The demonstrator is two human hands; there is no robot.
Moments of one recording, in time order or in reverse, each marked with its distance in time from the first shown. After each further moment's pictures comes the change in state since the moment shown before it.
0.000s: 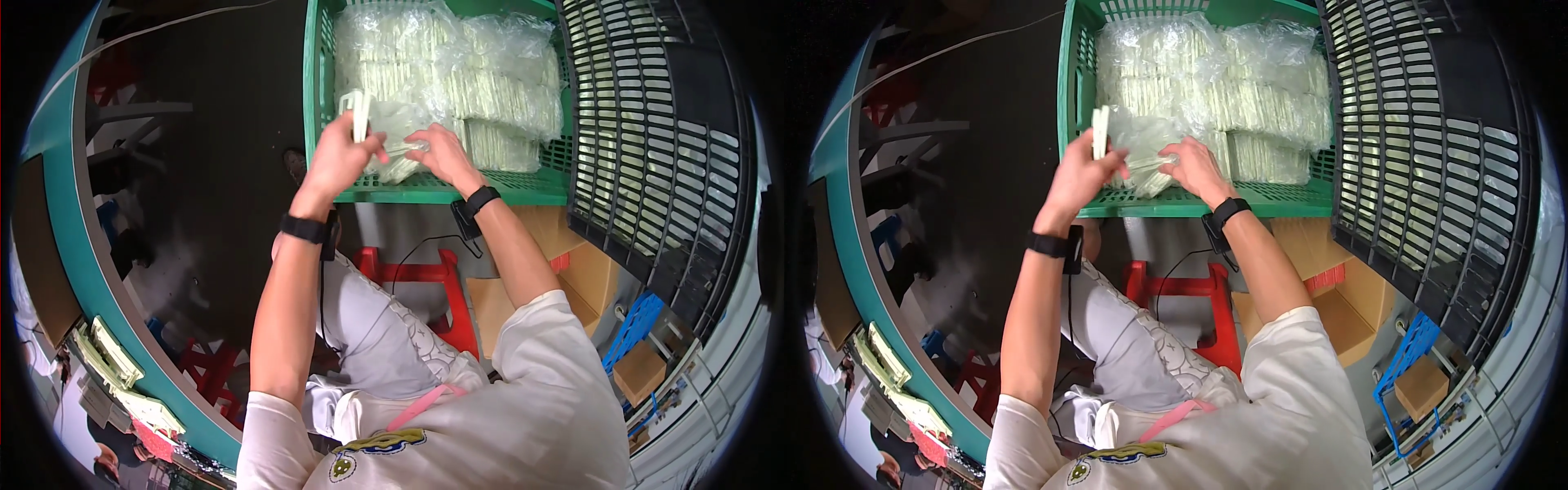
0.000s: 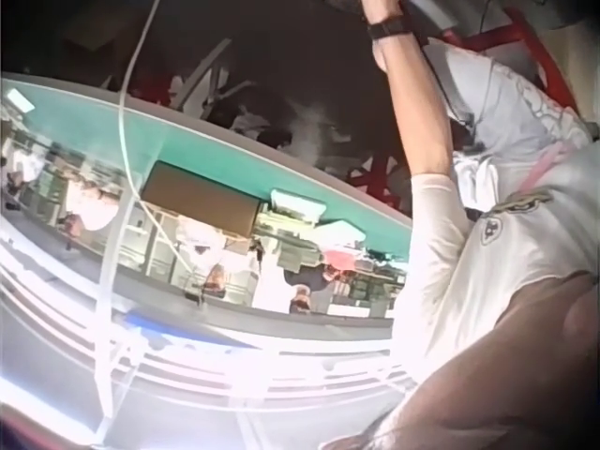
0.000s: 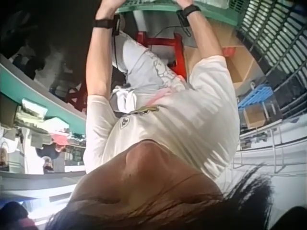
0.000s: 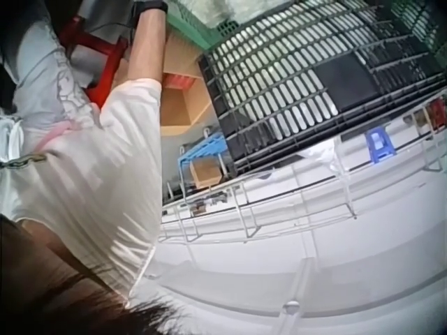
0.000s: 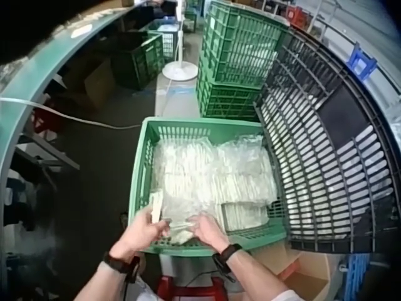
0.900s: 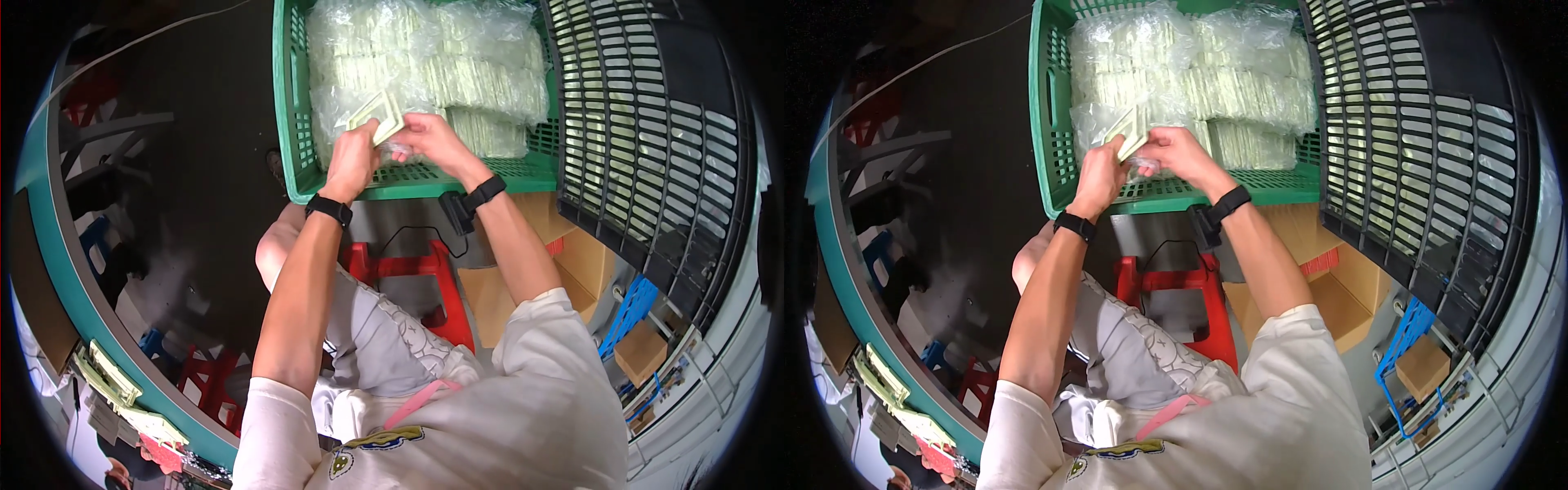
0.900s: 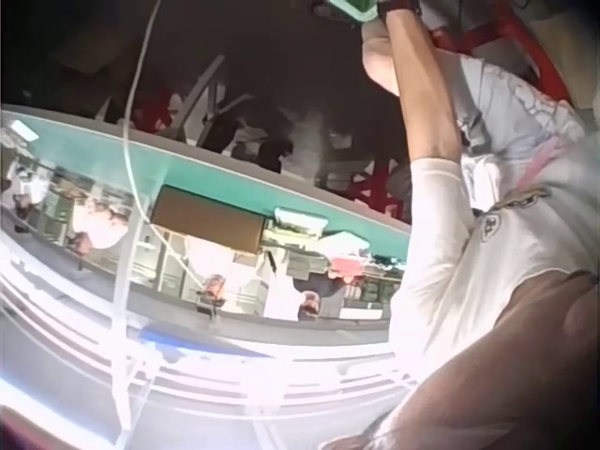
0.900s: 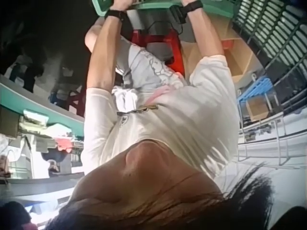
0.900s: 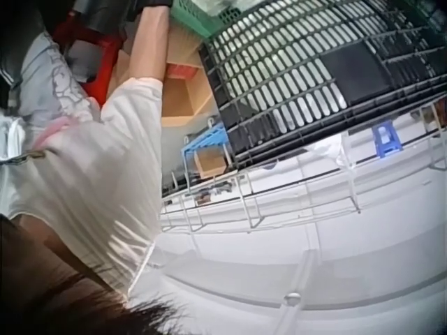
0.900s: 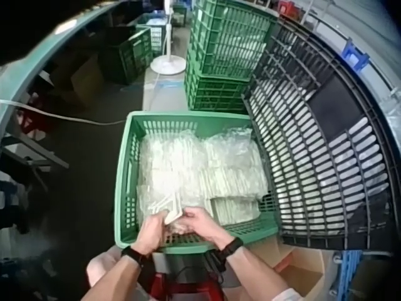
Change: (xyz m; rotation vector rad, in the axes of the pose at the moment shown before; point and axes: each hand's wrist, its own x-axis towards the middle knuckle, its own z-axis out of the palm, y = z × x) left_hand 0.032 -0.062 0.059 0.456 0.106 0.291; right_hand 0.008 -0.013 -0.040 0.828 -0.181 0.299
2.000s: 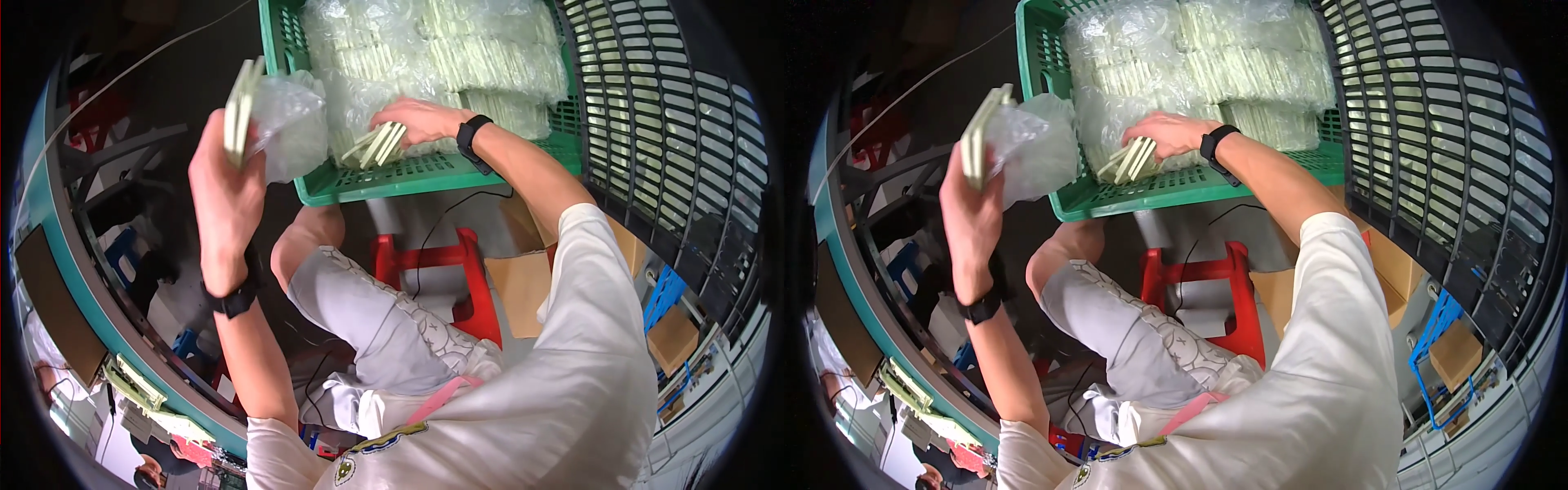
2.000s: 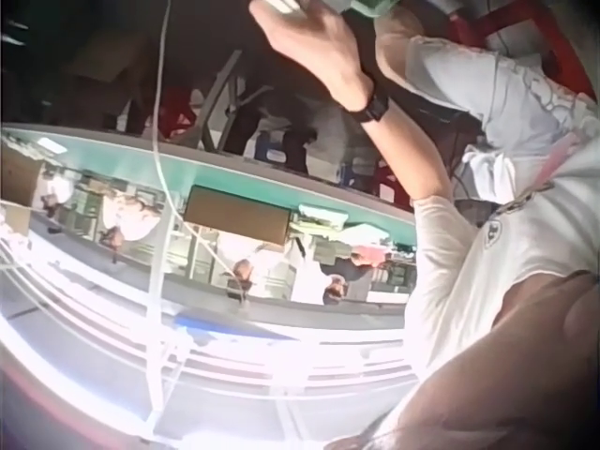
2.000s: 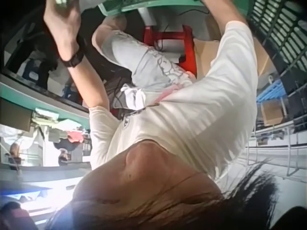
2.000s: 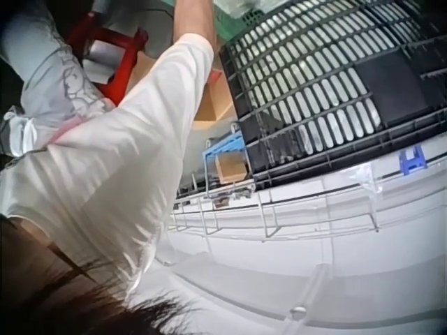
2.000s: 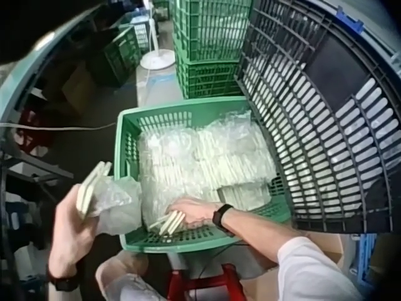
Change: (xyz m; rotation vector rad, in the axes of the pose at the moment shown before) left_hand -0.043 0.075 -0.178 0.007 0.282 0.039; right_hand 0.072 0.033 -0.004 -0.857 -0.538 -0.366
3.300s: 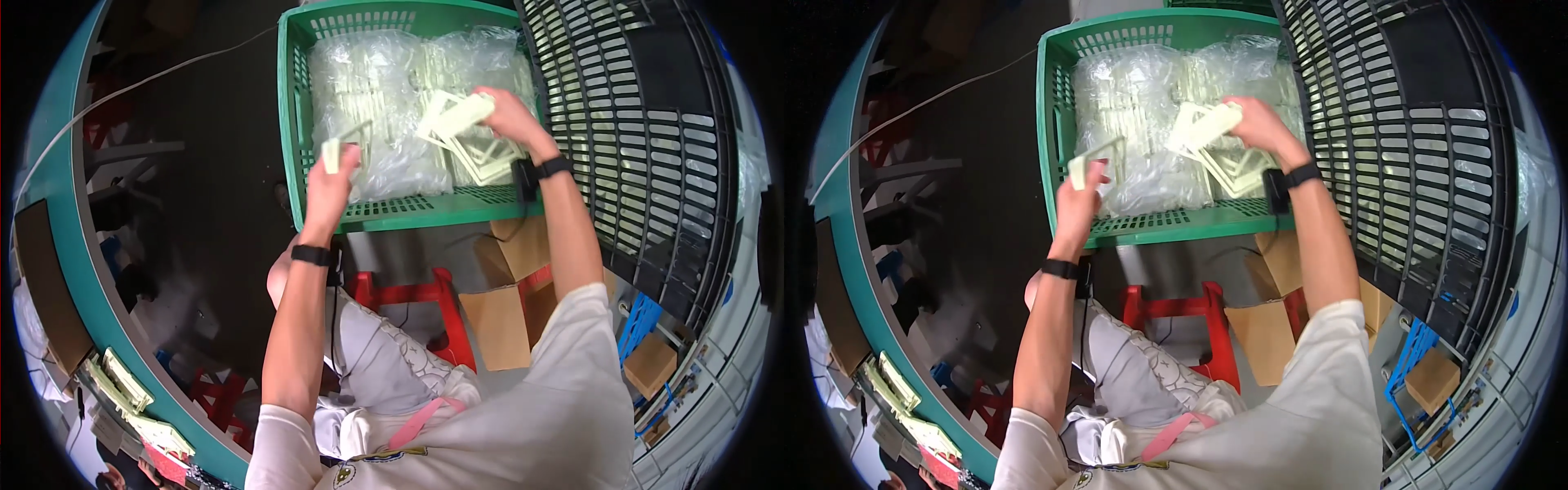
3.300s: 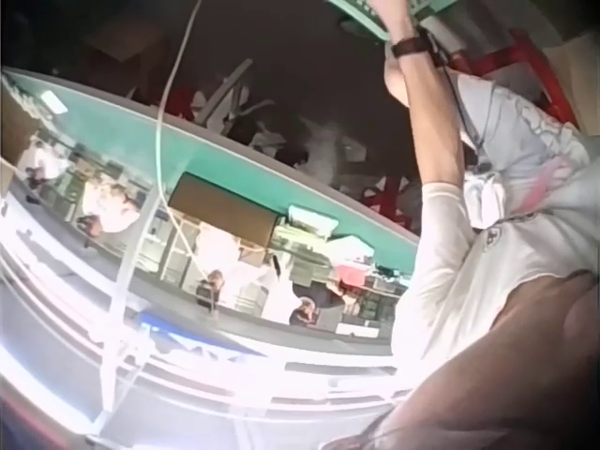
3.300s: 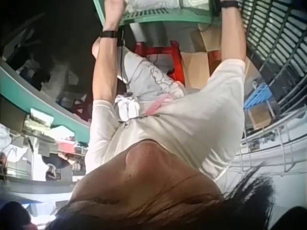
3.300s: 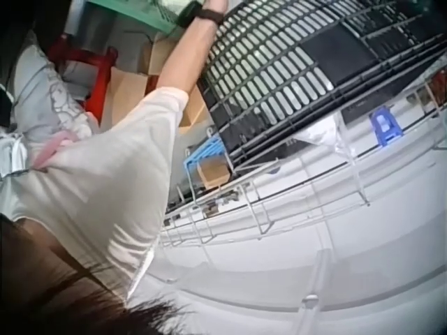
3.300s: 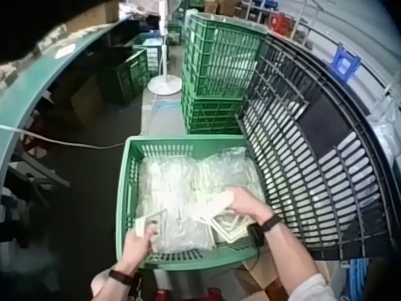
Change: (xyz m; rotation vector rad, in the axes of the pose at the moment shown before) left_hand -0.006 -0.058 0.147 -0.550 -0.181 -0.363; right_hand -0.131 -0.039 -0.150 0.231 0.508 0.571
